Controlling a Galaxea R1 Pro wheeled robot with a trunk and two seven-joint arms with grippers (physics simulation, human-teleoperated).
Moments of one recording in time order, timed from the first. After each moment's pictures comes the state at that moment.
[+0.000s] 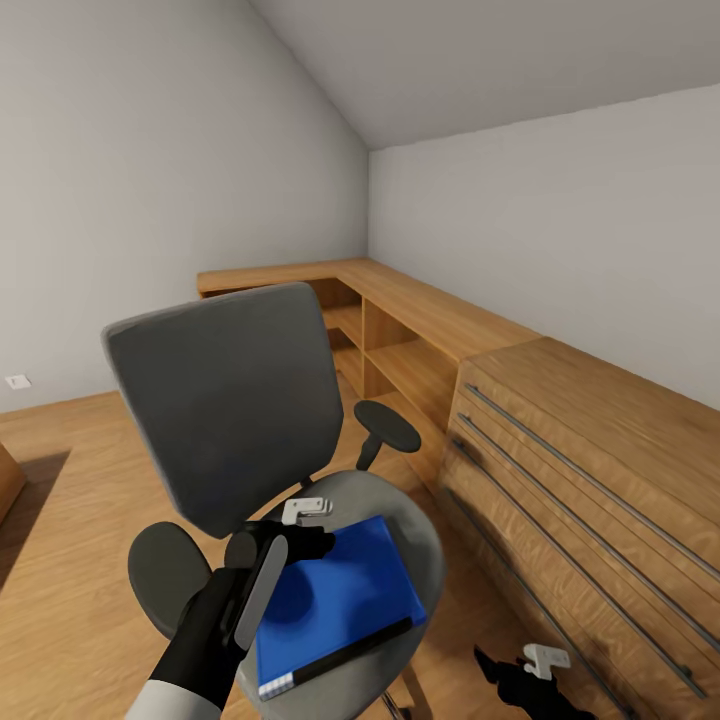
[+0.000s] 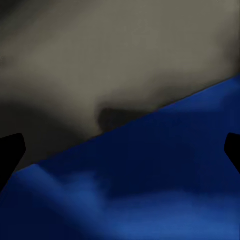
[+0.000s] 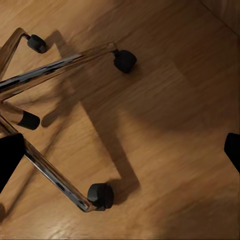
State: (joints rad) left arm -0.47 -0.17 -0.16 -1.25 0.24 0.94 0.22; right arm -0.40 -0.14 -0.15 -0.23 -0.22 -0.22 0.49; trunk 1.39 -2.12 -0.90
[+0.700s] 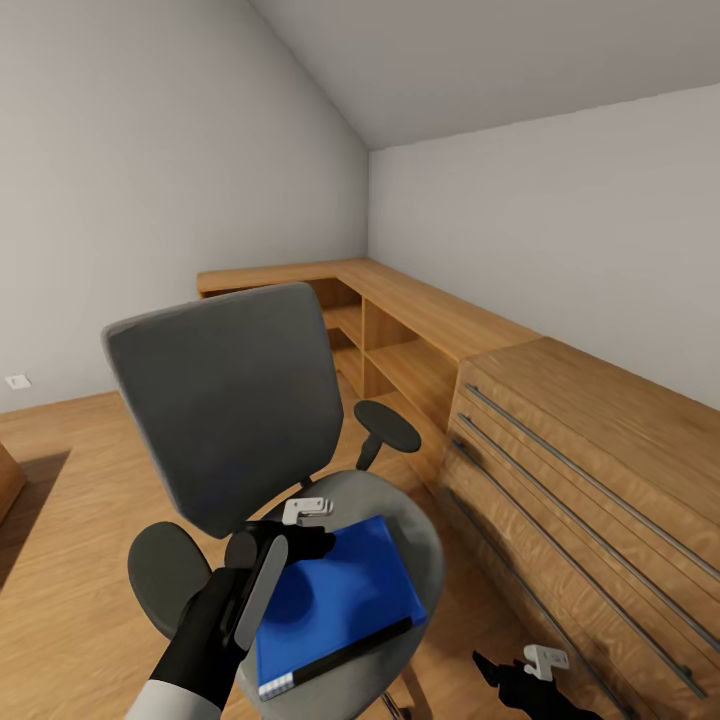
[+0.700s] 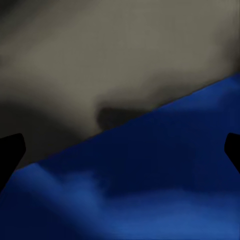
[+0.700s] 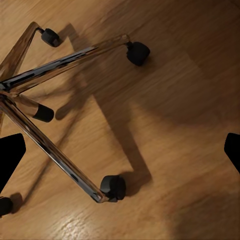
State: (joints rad) left arm -0.47 -0.17 -0.16 -1.25 0.24 0.94 0.22; right arm -0.40 -0.15 -0.15 -0.23 -0.23 -0.17 0.56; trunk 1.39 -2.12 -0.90
